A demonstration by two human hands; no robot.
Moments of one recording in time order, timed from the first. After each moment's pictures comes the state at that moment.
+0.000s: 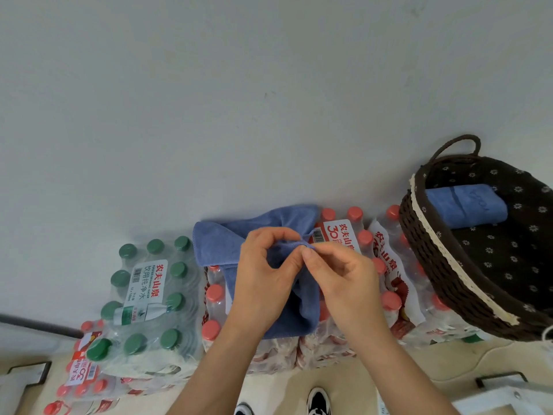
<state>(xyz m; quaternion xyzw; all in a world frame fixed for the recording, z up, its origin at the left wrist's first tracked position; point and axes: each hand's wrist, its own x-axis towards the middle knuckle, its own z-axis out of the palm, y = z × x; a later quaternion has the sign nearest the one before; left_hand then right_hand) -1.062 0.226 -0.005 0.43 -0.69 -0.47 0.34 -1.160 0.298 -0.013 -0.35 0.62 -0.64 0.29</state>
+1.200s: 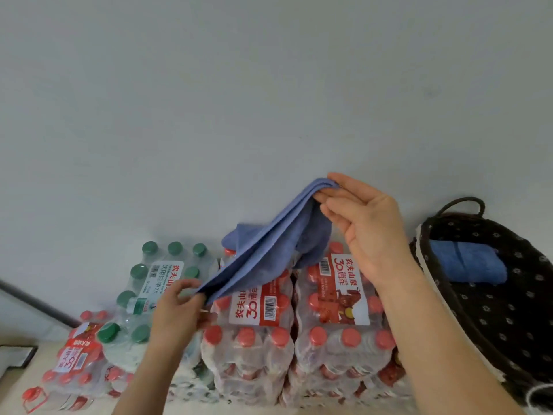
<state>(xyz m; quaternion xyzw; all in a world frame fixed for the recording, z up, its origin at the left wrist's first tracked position) -0.947 0.202 -0.043 0.64 -0.46 -0.50 0.36 -1.205 0.245 0.081 -0.31 0.50 -0.69 0.42</state>
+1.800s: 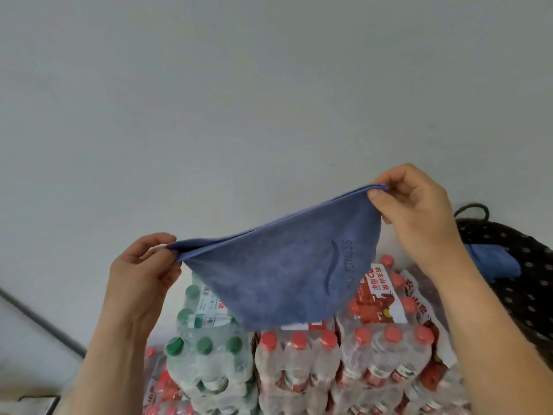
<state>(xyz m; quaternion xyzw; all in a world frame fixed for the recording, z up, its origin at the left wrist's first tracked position) -0.845 0.174 0.087 0.43 -0.46 -0.54 0.56 -1.163 0.284 0.135 -0.52 0.58 -0.62 0.12</state>
